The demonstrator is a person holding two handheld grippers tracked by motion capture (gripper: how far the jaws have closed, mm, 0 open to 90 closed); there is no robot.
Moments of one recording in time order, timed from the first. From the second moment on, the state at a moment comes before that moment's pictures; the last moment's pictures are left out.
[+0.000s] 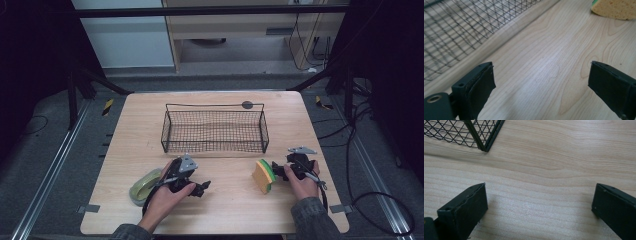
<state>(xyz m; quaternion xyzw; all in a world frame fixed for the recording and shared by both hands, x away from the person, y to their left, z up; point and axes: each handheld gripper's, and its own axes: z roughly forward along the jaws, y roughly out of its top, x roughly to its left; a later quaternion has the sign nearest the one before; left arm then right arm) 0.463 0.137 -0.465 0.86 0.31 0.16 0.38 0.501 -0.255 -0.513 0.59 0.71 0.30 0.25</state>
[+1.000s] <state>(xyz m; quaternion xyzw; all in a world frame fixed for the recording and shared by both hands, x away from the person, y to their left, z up) 0.466 0.255 -0.395 0.92 0.33 0.14 0.18 0.502 -0.258 -0.513 0.58 0.72 0.31 0.25</state>
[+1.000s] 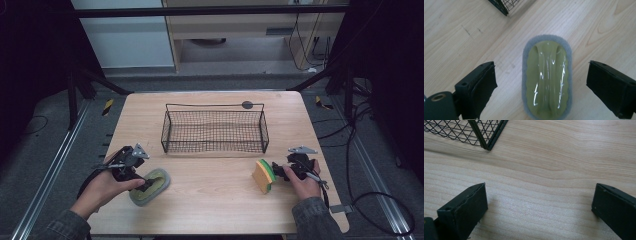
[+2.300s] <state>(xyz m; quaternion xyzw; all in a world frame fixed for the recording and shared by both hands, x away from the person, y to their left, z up) 0.491 0.237 -0.429 0.94 0.32 0.04 0.09 0.502 -0.256 -0.512 0.57 0.72 0.31 0.25</state>
